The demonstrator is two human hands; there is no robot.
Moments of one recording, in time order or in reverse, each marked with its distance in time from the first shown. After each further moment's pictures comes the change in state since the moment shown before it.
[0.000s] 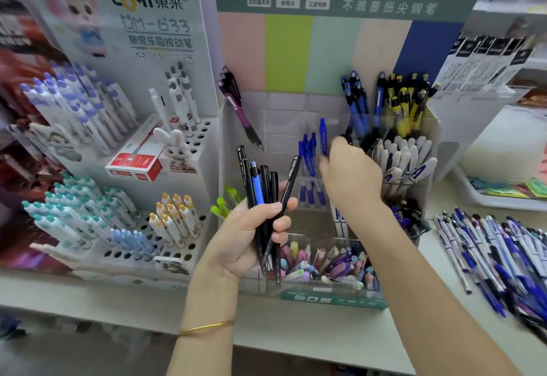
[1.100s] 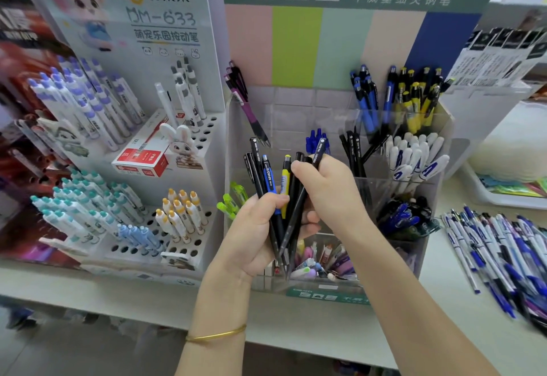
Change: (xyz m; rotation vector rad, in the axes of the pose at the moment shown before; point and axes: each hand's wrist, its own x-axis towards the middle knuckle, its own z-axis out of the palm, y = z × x) left_hand -0.010 0.003 0.027 0.128 0.092 0.038; right_hand -0.038 -0.028 -0.009 0.982 -0.195 0.072
